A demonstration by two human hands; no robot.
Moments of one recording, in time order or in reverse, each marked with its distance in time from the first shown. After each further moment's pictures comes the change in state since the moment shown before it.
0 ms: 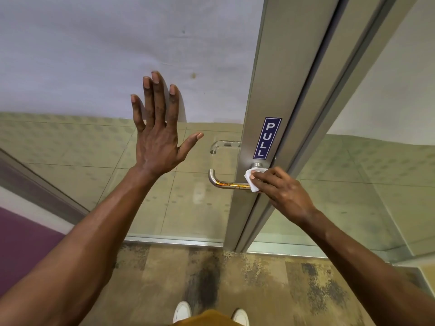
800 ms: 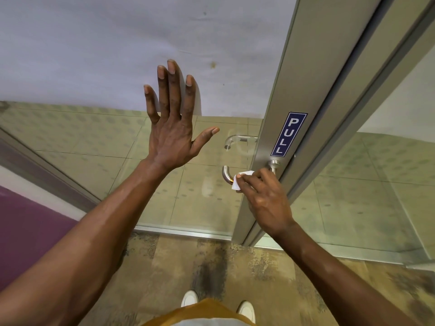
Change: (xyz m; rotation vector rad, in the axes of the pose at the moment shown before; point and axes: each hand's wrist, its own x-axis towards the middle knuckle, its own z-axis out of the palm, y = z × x) left_hand 0.002 -0.005 0.004 -0.068 -0.031 0.035; right_hand 0.038 -0.087 0.031 -0.037 0.231 0.045
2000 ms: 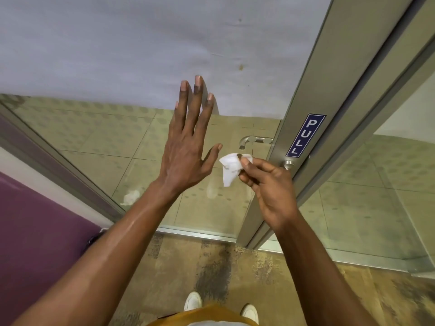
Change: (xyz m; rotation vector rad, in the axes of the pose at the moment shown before) left_hand -0.029 0.018 -0.061 -0.211 -0.129 -0.056; right_hand 0.062 -0.057 -0.045 1.651 0.057 1.139
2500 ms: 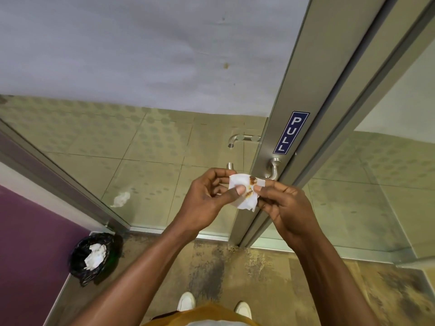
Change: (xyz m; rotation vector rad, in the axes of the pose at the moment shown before) left_hand -0.074 0.084 0.013 -1.279 -0.368 -0.902; right_hand -0.036 -0.001 -0.064 0.045 -0.026 0.086
